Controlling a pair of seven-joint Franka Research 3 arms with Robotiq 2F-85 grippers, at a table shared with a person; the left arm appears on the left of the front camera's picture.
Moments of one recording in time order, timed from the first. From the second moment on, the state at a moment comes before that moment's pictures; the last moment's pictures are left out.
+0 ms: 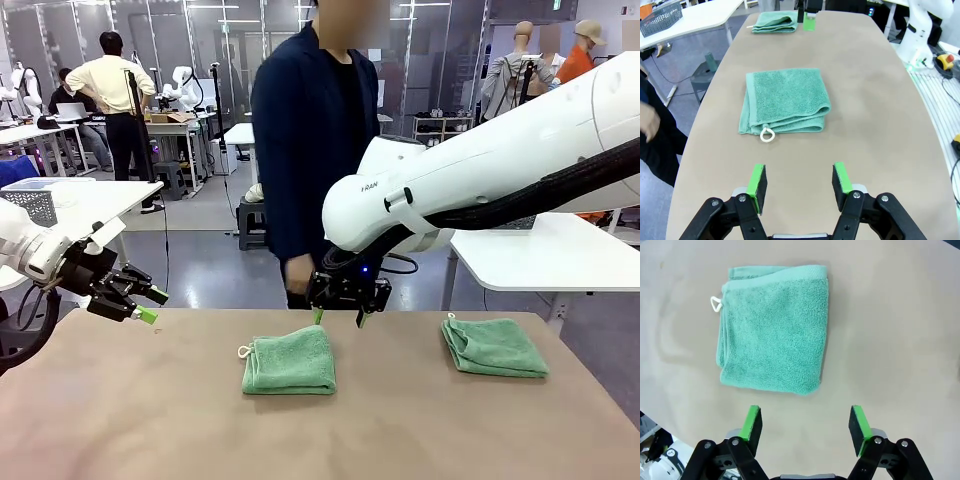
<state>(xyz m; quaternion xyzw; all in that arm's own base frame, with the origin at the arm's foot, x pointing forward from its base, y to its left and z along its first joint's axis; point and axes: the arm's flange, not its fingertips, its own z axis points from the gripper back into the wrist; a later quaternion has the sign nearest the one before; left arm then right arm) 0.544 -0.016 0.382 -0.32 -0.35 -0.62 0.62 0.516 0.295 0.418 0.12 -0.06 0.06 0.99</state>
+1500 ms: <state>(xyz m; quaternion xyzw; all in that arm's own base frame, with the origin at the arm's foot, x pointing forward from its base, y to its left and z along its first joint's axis) 0.544 -0.016 0.382 -0.32 -0.35 -0.62 0.62 0.558 0.292 0.301 0.16 -0.10 0.00 0.98</state>
